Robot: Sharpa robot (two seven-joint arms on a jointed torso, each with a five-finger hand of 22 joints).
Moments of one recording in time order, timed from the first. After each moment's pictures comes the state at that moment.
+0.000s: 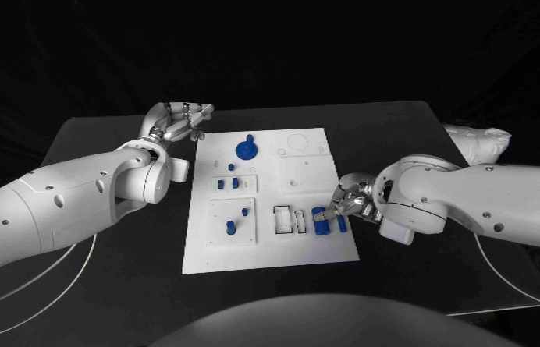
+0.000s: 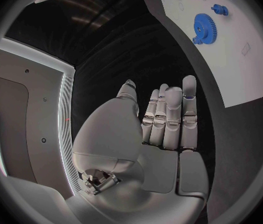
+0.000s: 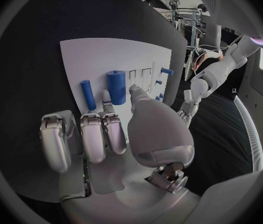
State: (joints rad) left arm 1.22 -0.67 -0.22 1.25 -0.16 -0.53 0.46; left_hand 1.34 0.00 -0.11 0.29 0.25 0.96 0.16 0.09 0.09 1.11 0.10 0.11 0.07 1.20 0.04 1.03 0.89 0.16 1.01 0.15 0.60 1.19; right arm 1.23 -1.05 -0.24 1.88 -0.84 -0.12 -0.67; right_hand 1.17 -0.02 -0.01 0.20 0.29 0.88 0.17 0.30 0.27 1.47 0.10 1.57 1.31 1.46 0.04 1.57 1.31 0.01 1.47 0.15 1.57 1.31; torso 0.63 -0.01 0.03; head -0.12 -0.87
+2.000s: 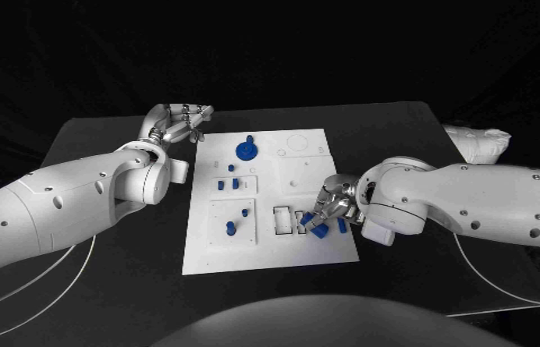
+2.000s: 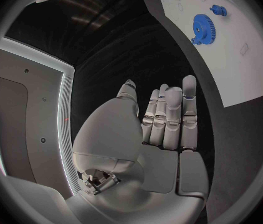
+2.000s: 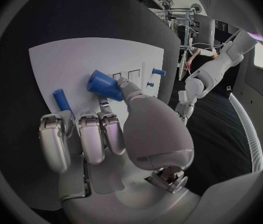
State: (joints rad) left arm 1.22 -0.67 -0.22 1.25 -0.16 -0.52 0.46; left_hand 1.34 0.00 -0.11 0.29 0.25 0.96 0.16 0.09 0.09 1.11 0.11 0.11 0.07 1.20 0.04 1.03 0.89 0.16 1.01 0.15 0.60 1.18; right arm 1.22 -0.98 -0.23 1.85 -0.79 -0.16 -0.65; right_hand 1.31 0.04 0.16 0.03 0.29 0.88 0.18 0.25 0.26 1.47 0.12 1.57 1.31 1.47 0.05 1.57 1.31 0.01 1.46 0.16 1.57 1.31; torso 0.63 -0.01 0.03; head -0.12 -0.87
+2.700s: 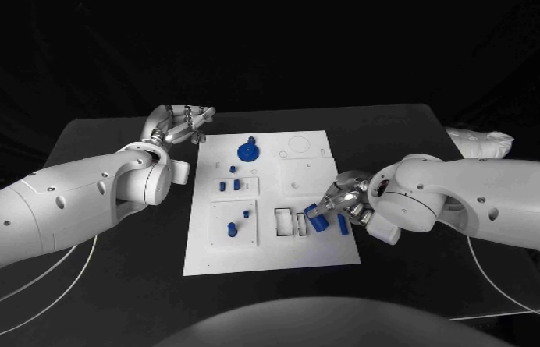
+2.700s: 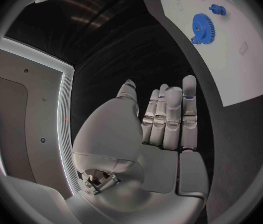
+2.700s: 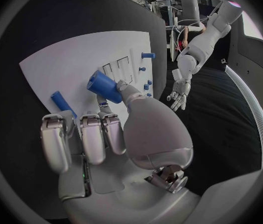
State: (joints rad) left arm 1.22 -0.68 -0.22 1.25 -0.16 -0.52 0.46; left_hand 1.34 0.00 -0.12 0.29 0.25 0.96 0.16 0.09 0.09 1.11 0.11 0.12 0.07 1.20 0.04 1.02 0.89 0.16 1.01 0.15 0.60 1.18; right arm 1.25 -1.02 -0.24 1.85 -0.55 -0.24 -0.58; right_hand 1.28 0.06 0.21 0.04 0.23 0.91 0.21 0.19 0.22 1.47 0.09 1.57 1.31 1.46 0.02 1.57 1.31 0.01 1.47 0.14 1.57 1.31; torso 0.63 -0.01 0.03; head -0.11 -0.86
